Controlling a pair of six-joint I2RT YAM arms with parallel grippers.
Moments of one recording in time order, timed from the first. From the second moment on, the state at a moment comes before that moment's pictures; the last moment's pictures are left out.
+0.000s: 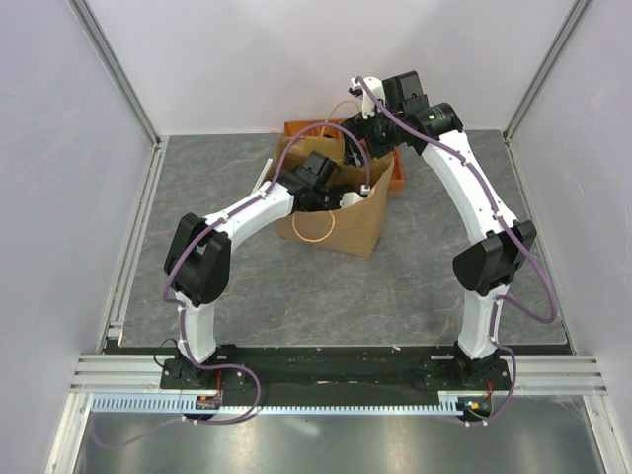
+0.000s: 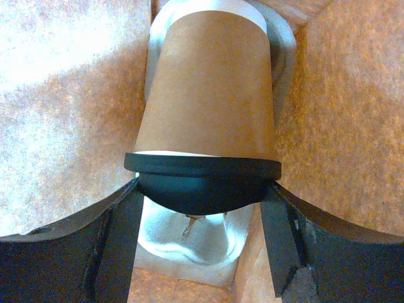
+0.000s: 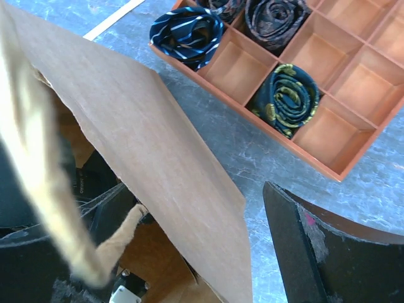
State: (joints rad) left arm -0.64 1.97 1.60 -0.64 0.39 1.00; right arm 0.41 1.98 2.24 -0.99 -0.28 -0.10
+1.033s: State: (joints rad) left arm -0.64 1.98 1.61 -0.64 0.39 1.01; right arm 0.34 1.91 2.20 -1.01 -0.51 -0.20
